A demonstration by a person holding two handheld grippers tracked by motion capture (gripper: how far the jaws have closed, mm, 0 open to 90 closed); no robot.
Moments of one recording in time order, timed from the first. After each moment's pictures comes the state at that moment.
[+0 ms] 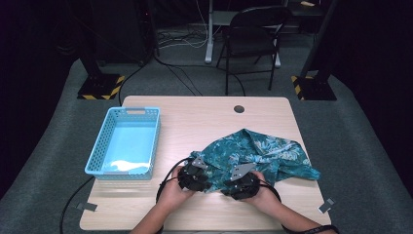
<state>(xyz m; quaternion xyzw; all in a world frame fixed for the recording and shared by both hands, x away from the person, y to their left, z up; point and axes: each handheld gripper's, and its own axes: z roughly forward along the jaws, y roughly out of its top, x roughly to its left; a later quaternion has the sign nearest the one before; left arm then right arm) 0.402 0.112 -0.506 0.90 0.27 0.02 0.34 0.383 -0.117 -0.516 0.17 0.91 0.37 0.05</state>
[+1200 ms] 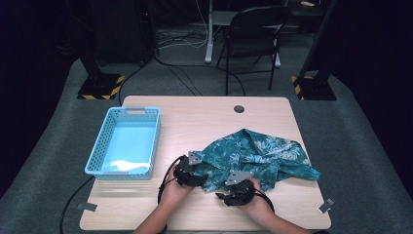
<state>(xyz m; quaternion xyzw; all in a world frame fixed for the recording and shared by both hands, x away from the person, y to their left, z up) 0.407 0.120 -0.520 0.85 0.38 0.15 0.34 0.357 -0.098 -0.524 0.25 0.88 0.38 0.11</state>
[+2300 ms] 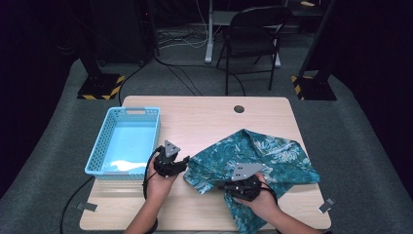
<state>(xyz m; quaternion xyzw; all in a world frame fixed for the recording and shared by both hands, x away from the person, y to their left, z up) 0.406 0.171 -0.476 0.78 0.43 0.23 0.39 0.341 -0.102 -0.442 0.17 0.86 0.48 0.07</state>
